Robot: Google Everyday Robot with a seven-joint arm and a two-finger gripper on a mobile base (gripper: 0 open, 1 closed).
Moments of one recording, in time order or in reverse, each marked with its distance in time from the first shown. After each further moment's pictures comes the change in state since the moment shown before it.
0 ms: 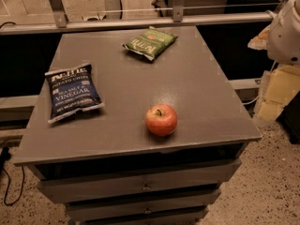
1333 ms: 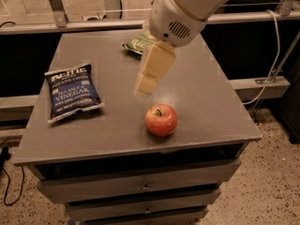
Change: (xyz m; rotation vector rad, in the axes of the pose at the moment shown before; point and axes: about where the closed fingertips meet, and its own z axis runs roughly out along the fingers) arm -0.218 -0.002 0.031 -0.071 -0.374 -0.130
